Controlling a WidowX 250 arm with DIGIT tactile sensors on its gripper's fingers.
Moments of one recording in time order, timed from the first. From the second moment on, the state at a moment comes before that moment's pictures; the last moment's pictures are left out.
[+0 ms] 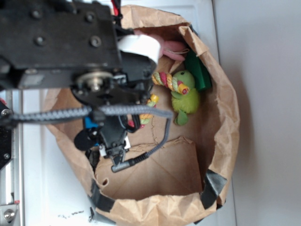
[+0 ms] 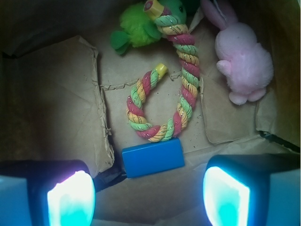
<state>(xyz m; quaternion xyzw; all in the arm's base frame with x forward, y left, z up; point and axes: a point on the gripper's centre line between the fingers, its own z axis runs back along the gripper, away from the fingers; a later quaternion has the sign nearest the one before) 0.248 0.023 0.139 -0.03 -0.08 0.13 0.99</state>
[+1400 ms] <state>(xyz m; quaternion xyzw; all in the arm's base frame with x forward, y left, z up) 0.306 0.053 0.074 0.02 -0.09 0.15 0.98</state>
